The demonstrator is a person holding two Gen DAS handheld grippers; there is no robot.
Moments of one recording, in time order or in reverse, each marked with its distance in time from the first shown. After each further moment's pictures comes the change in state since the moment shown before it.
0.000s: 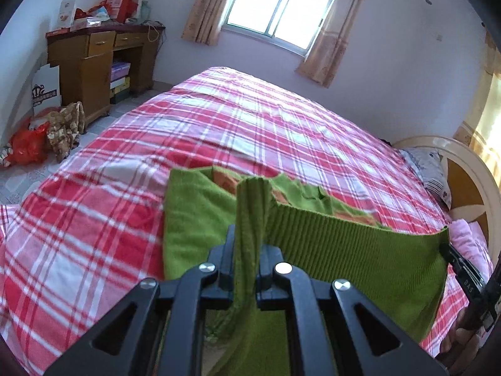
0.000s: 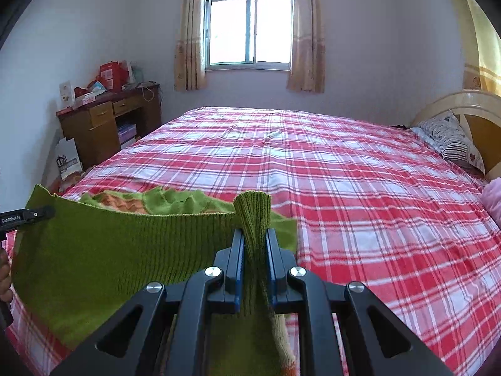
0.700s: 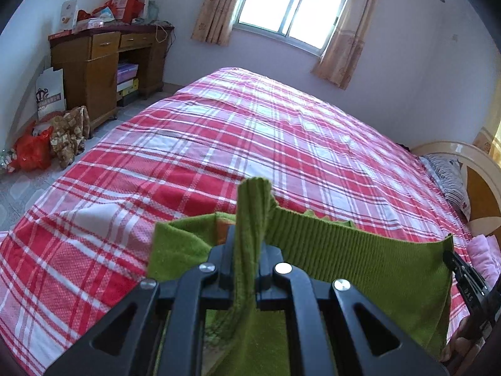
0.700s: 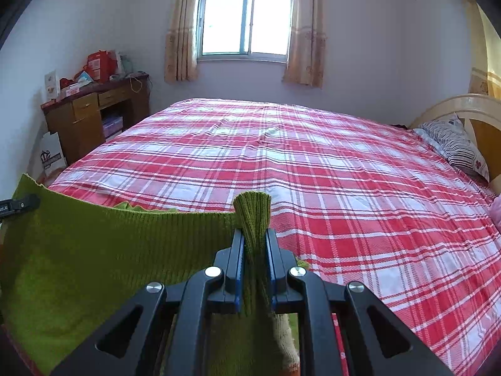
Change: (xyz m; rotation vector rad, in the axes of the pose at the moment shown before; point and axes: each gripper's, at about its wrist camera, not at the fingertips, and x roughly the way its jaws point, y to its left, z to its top) left arm 0.070 -0.003 0.043 -0.008 -0.001 0.077; right arm 0.101 0.004 0.031 -0.013 0.035 -0.045
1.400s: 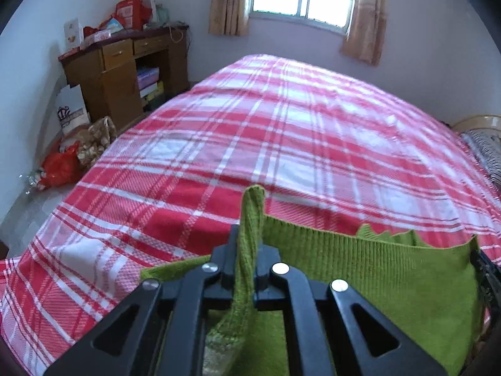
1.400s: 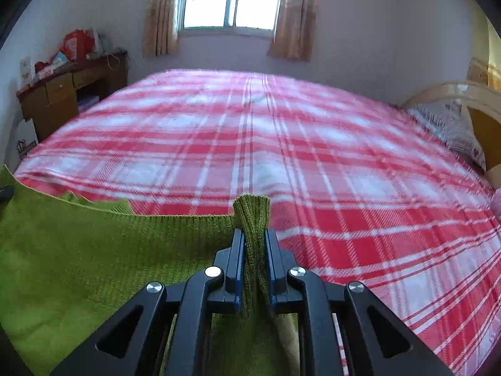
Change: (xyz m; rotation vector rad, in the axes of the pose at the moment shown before) left arm 0.077 -0.014 0.016 0.078 0.044 0.234; right arm 0.097 -0.002 -0.002 0.020 0.137 -0.080
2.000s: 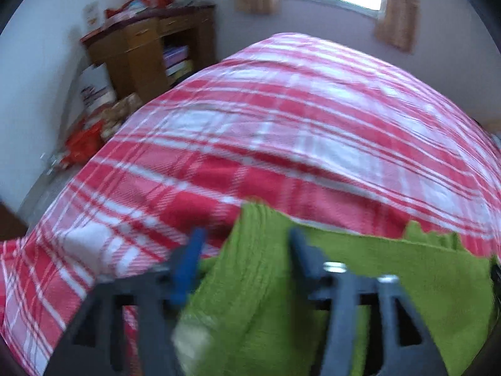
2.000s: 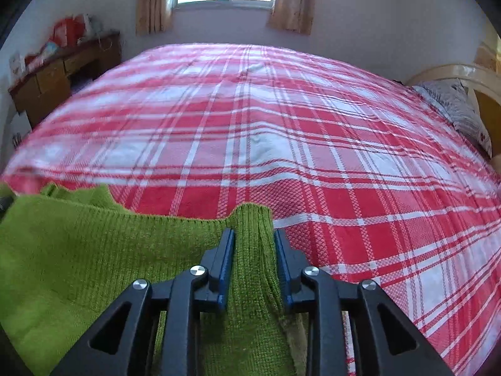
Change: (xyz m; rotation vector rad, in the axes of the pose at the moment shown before) left arm 0.030 0.012 -0.002 -0.077 0.099 0.153; right arm 0.016 -0.015 0.001 0.060 0.059 0.022
